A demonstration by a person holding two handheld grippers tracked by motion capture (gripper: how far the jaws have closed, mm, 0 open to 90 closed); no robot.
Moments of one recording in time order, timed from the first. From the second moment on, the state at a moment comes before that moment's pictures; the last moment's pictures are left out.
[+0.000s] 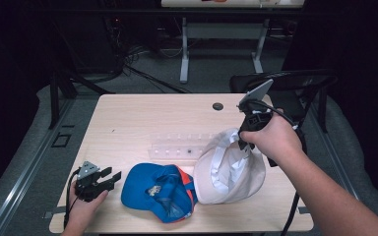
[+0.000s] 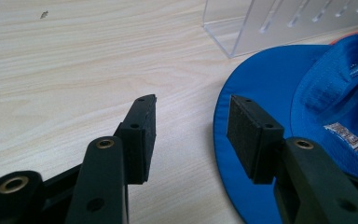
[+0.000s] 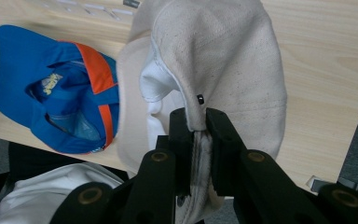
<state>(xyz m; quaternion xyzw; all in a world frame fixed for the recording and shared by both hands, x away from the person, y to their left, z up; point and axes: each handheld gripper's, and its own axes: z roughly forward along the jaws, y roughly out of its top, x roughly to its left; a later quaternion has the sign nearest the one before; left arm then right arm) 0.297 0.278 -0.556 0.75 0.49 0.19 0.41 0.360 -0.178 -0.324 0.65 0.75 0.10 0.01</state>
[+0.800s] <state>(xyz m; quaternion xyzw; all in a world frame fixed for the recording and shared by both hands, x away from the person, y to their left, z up) 0.297 0.278 -0.556 0.75 0.49 0.19 0.41 0.364 -0.202 -0.278 0.68 0.72 0.13 -0.05</state>
